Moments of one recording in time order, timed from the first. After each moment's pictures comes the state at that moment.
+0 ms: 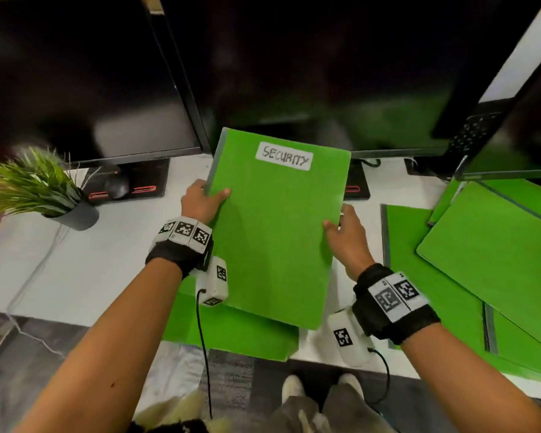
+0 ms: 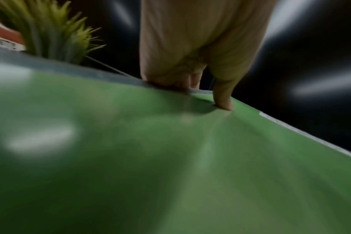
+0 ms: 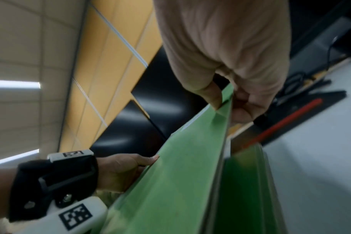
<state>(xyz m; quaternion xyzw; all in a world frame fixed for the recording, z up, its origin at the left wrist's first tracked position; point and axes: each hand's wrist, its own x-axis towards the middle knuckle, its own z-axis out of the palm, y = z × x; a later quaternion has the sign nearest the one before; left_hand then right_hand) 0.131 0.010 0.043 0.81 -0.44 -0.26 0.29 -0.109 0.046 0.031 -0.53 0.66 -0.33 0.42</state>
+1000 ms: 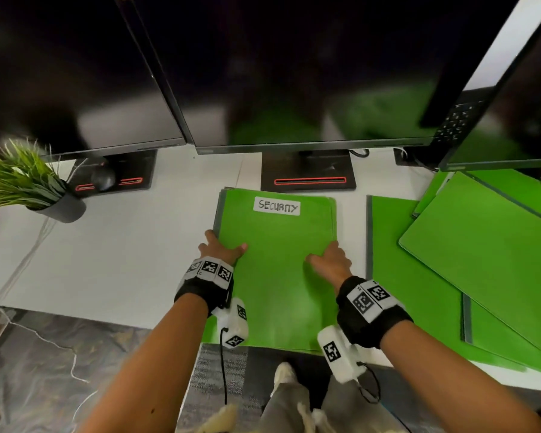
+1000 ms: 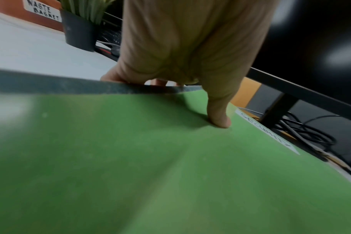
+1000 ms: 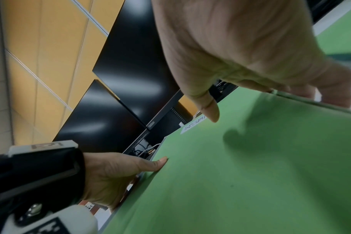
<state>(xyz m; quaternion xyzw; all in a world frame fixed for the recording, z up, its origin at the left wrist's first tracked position) 0.072 0.063 -0.034 0.86 -0.33 -0.36 0.13 -0.131 0.058 -0.036 -0.48 0.74 -0.04 0.46</state>
